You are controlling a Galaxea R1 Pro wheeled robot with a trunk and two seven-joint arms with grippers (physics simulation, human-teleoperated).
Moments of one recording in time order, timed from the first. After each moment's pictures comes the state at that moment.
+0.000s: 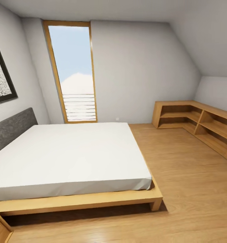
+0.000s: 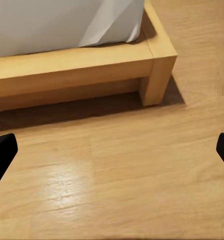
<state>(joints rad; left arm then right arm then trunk) 0.00 0.02 0.08 -0.32 0.07 -0.43 0.00 -0.15 -0.01 -0.02 -0.23 -0.08 -0.69 0.00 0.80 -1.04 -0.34</state>
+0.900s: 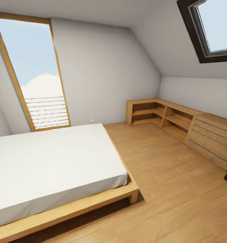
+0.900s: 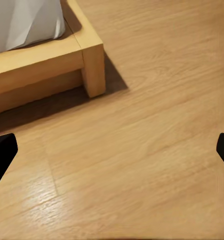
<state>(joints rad) 0.00 0.02 0.08 -0.32 0.07 -0.43 0.00 -0.15 -0.01 -0.02 -0.23 -0.08 -0.69 0.00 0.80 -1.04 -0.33</state>
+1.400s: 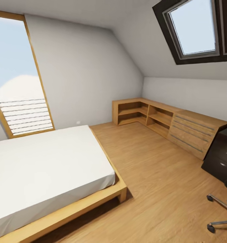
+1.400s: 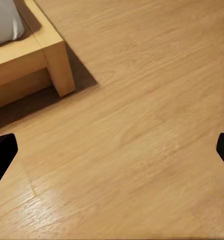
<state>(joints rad) 0.00 0.02 0.08 -0.32 0.07 -0.43 0.00 -0.15 -0.02 -0.02 -0.24 -0.08 -0.68 0.00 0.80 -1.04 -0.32</state>
